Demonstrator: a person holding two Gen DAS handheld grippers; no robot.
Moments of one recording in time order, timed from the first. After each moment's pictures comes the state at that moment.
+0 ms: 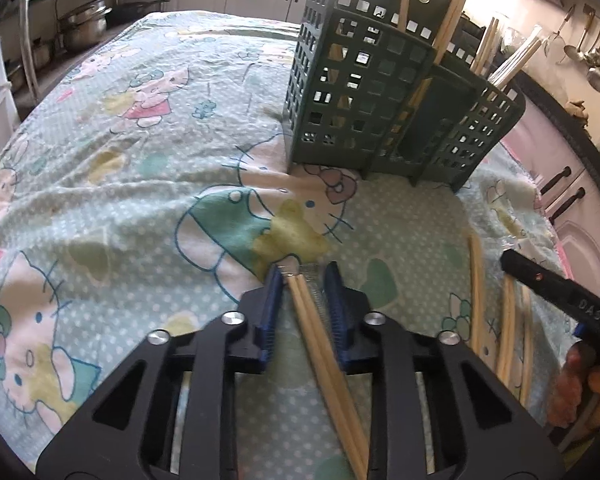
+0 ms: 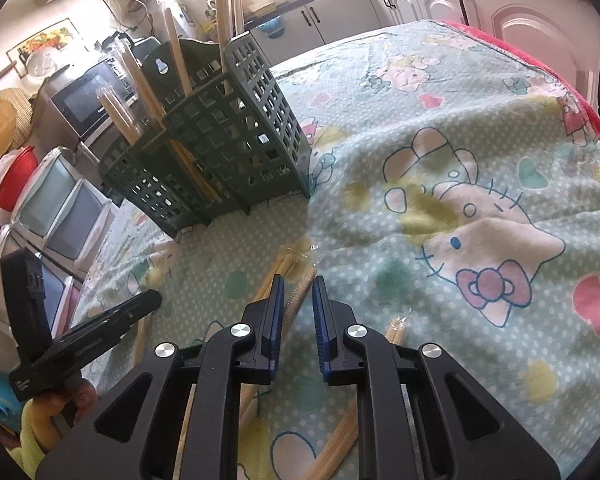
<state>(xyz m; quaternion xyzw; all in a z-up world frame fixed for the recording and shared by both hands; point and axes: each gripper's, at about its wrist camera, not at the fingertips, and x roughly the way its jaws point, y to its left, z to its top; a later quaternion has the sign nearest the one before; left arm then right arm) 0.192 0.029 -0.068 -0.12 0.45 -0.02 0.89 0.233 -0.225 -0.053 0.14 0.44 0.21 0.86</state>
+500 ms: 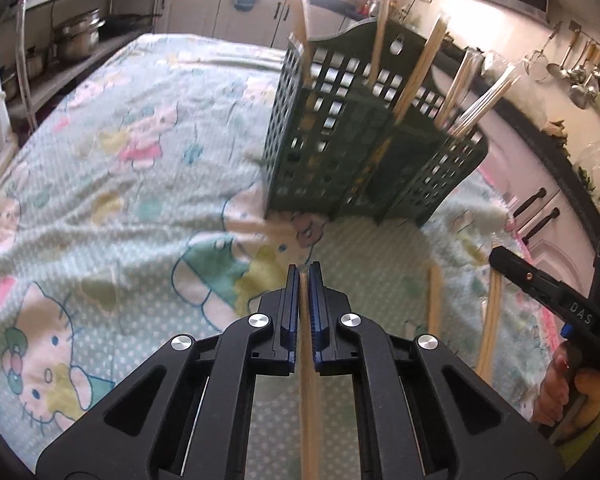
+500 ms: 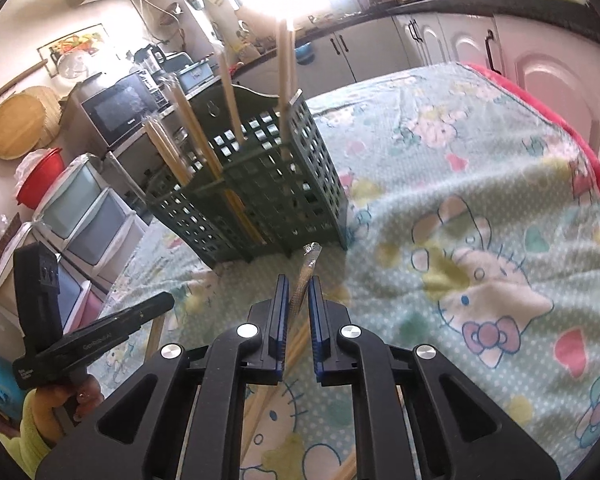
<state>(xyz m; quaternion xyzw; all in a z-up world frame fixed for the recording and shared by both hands) 0.188 0.037 -0.025 -0.14 0.41 -0.05 0.90 0.232 -0.223 -0.011 0.13 0.38 0.25 0.88</state>
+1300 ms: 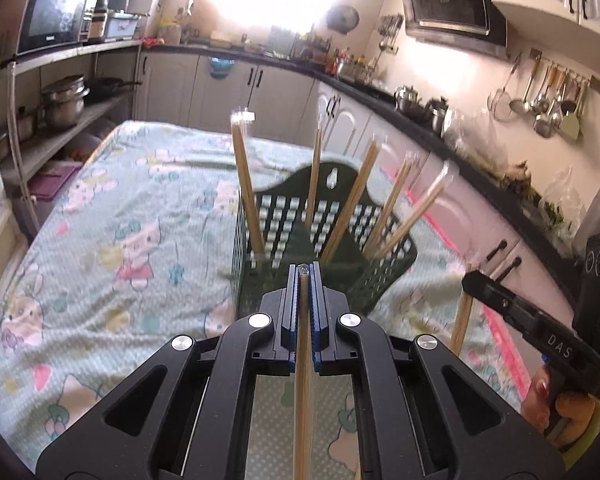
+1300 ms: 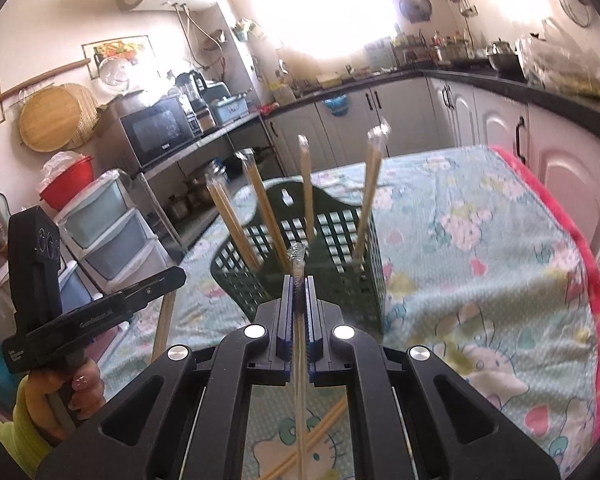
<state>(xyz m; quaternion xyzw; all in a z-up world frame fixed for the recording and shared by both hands) 0.192 0.029 0.065 -0.13 0.30 -0.08 0.94 0.222 -0.203 0.072 0.09 0.29 0.28 0.91</state>
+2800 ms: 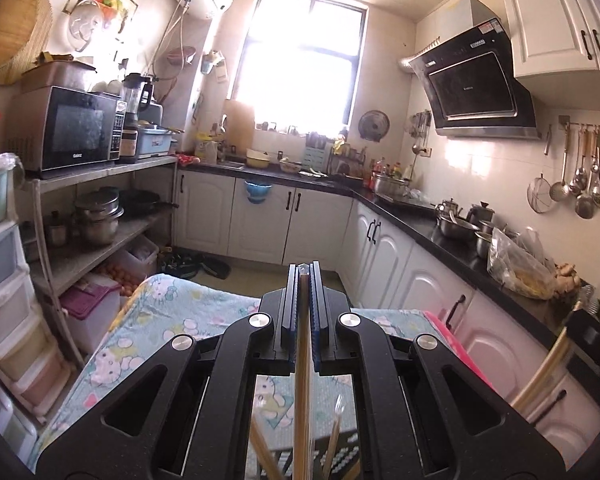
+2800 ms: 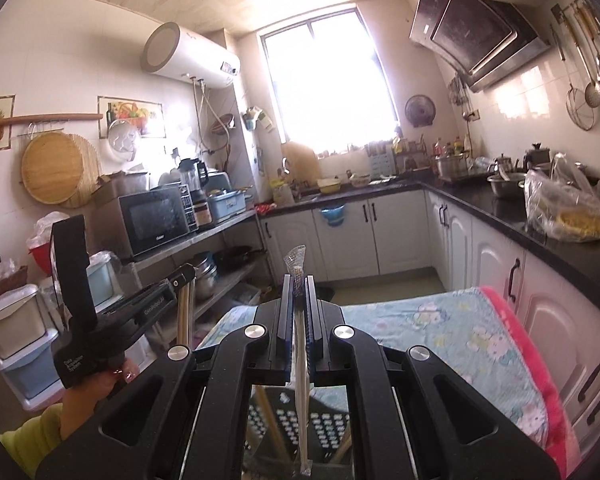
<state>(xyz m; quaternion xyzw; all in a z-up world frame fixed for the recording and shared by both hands) 0.295 0.029 0.186 -0.09 0.11 0.03 0.99 0.278 -0.202 0.198 0.08 0.11 0.25 0.96</state>
